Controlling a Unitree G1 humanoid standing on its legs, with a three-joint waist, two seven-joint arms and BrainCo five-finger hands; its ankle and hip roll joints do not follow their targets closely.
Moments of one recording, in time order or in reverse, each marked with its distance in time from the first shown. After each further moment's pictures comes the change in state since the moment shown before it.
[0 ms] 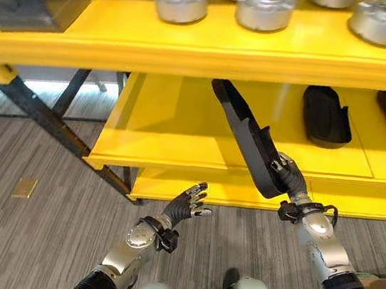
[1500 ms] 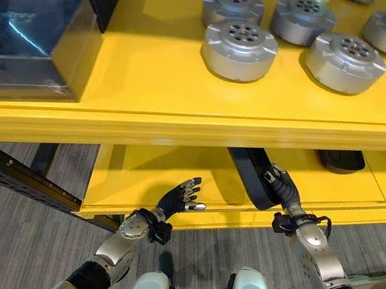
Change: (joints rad) left arm -0.032 0.071 0.008 -0.009 0.000 0.038 -0.002; right arm 0.078 0.022 0.031 -0.052 -0.021 0.010 -0.021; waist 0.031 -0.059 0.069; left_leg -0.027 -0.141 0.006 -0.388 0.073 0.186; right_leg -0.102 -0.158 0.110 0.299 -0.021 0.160
